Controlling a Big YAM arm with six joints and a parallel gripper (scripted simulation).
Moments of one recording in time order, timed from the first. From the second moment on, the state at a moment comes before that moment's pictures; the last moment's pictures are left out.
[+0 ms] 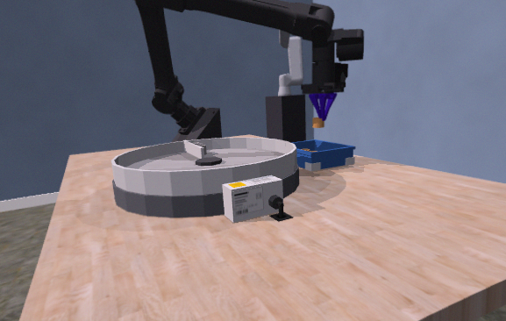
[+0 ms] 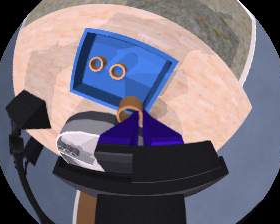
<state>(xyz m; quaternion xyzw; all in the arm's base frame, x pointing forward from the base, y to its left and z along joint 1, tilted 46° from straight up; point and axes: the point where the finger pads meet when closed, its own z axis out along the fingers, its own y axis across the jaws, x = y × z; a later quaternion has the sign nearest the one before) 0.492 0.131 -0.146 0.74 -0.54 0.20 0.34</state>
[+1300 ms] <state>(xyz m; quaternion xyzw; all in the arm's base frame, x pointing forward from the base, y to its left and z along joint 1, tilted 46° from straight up) 0.501 0.138 -0.155 0.74 -0.55 0.20 0.33</state>
